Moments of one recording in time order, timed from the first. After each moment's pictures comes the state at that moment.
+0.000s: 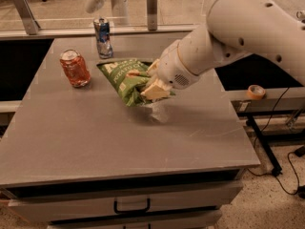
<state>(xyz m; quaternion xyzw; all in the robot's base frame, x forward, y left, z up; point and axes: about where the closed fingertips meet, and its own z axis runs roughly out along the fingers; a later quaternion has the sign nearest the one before) 0.533 0.007 0.890 -0.65 0.66 0.15 0.34</state>
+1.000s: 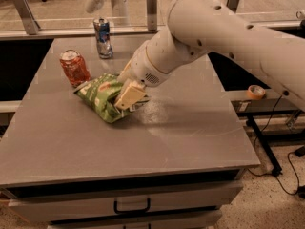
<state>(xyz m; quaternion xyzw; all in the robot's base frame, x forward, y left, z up) 0.552 0.073 0.877 -0.68 0.64 0.15 0.33</state>
